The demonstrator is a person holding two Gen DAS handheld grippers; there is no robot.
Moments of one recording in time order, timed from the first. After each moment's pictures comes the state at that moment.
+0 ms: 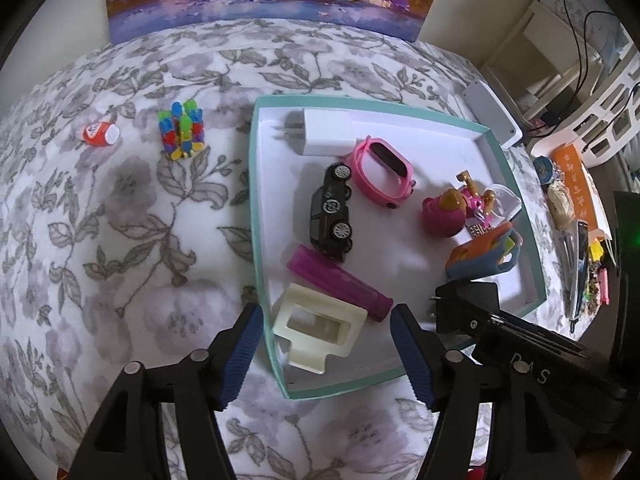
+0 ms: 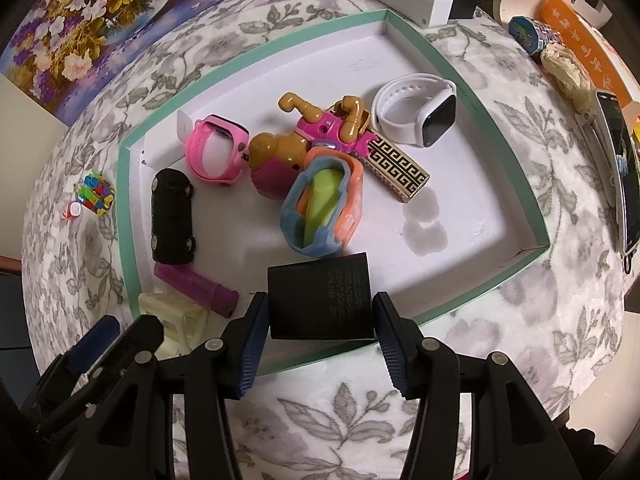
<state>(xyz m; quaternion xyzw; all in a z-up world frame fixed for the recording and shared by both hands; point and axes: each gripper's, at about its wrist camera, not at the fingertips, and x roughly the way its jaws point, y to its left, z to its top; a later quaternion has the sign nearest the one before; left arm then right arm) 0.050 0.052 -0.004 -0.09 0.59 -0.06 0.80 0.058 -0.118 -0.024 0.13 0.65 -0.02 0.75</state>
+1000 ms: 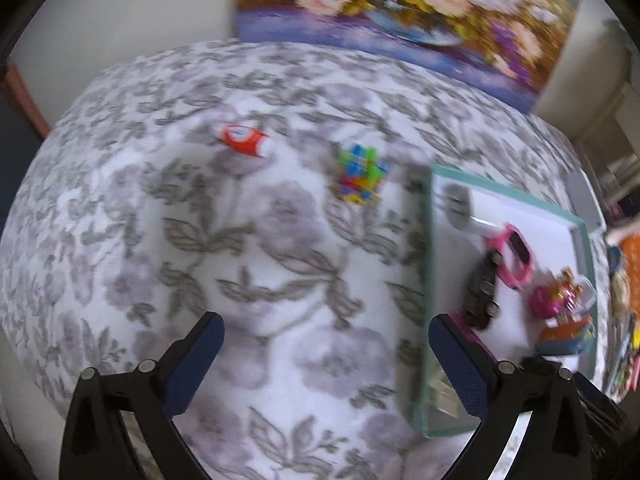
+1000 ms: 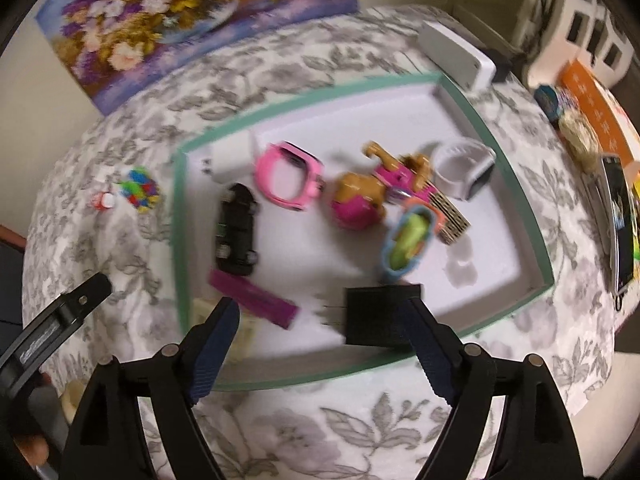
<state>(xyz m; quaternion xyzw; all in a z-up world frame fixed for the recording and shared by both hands) 0.055 0.155 0.007 -0.12 0.55 0.12 0.82 0.058 -0.074 0.011 0.08 0.59 0.02 0.80</state>
